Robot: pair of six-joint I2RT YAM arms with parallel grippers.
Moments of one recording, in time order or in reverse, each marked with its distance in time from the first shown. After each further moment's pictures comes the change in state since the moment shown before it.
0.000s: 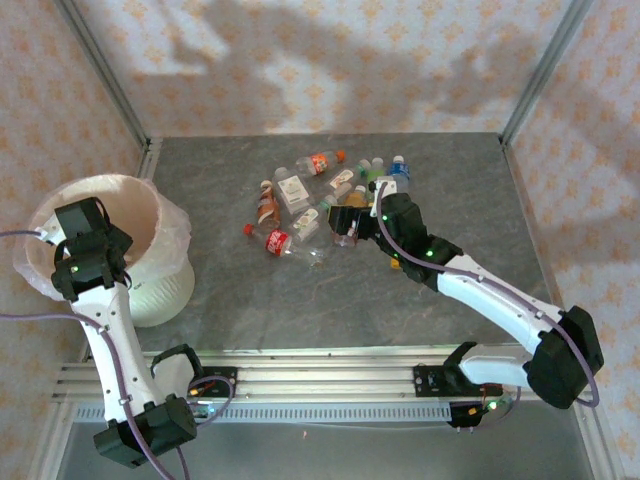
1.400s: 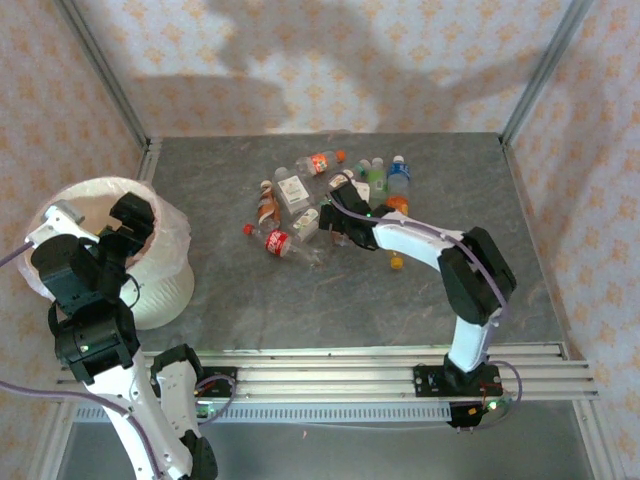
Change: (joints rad) left arm 0.000 -0.290 0.061 0.200 0.565 -0.108; right arm -0.014 0.626 0.353 -0.264 0.198 0.200
